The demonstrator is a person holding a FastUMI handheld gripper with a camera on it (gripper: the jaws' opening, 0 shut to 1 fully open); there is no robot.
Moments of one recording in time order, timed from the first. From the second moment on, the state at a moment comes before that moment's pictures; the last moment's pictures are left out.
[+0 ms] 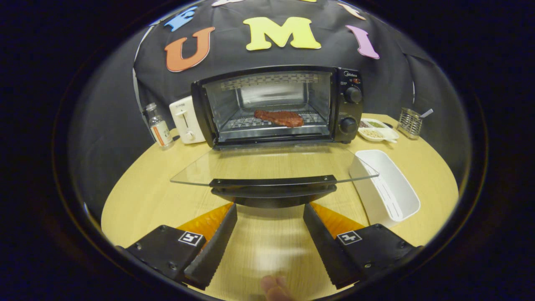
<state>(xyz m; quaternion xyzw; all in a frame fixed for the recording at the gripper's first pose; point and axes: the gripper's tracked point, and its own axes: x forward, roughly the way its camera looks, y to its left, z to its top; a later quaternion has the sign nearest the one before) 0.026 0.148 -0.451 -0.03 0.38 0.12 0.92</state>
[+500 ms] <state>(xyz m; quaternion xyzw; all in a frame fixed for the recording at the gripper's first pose) 0.073 0.146 -0.403 -0.06 0.33 0.10 0.94</state>
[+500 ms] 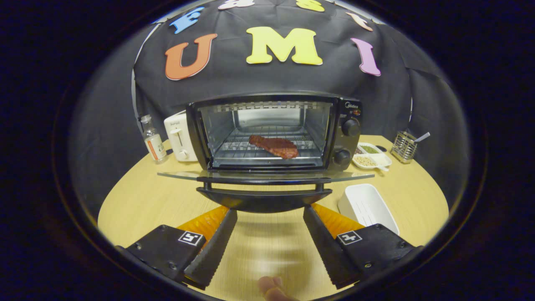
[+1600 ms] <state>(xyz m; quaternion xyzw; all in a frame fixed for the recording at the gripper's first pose) 0.113 0.136 -0.194 -0.02 0.15 0.11 0.98</state>
